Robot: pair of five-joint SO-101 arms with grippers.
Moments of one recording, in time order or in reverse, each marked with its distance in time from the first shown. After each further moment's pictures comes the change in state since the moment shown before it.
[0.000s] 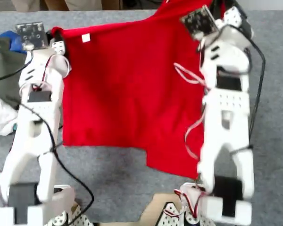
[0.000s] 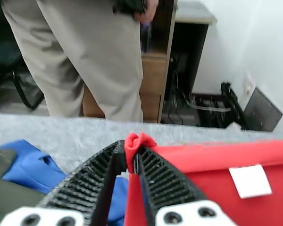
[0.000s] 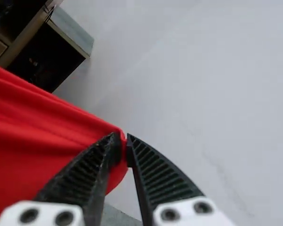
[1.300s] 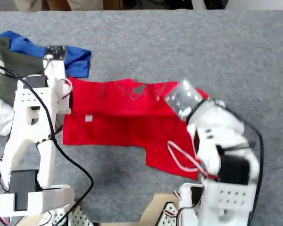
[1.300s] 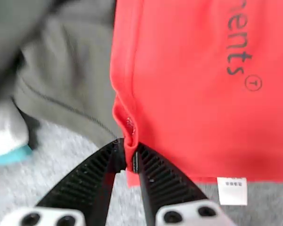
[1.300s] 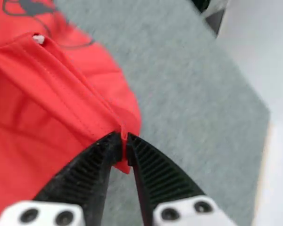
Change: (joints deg) left arm -0.5 4.2 -9.1 71.8 -8.4; right arm -0.9 -60.1 33.1 73.6 4.6
